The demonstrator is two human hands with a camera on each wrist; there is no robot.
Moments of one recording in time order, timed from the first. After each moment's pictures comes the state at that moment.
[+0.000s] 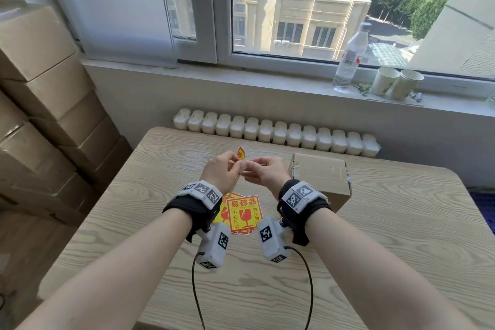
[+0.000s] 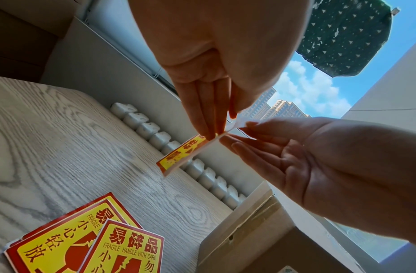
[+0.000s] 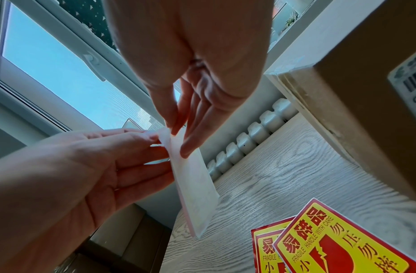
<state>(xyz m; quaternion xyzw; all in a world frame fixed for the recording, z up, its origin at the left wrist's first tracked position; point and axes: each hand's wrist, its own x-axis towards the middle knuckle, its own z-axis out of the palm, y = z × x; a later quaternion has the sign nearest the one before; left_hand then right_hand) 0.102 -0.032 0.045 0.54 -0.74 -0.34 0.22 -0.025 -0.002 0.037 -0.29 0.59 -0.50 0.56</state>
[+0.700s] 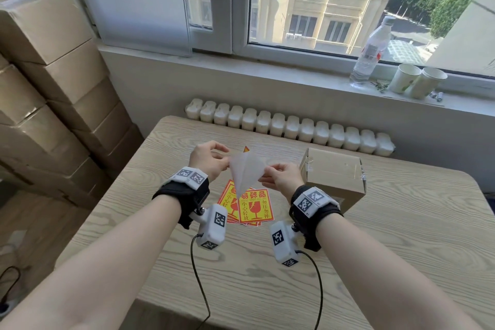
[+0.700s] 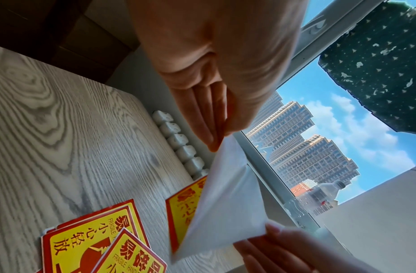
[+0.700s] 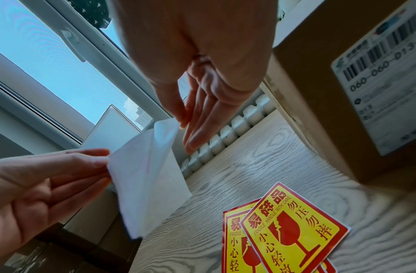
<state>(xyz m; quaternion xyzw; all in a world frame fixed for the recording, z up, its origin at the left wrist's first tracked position) 0.149 -0.047 0.040 0.60 -0.59 -0.46 0.30 -0.023 0.006 0.011 -0.27 0.66 -0.47 0.52</state>
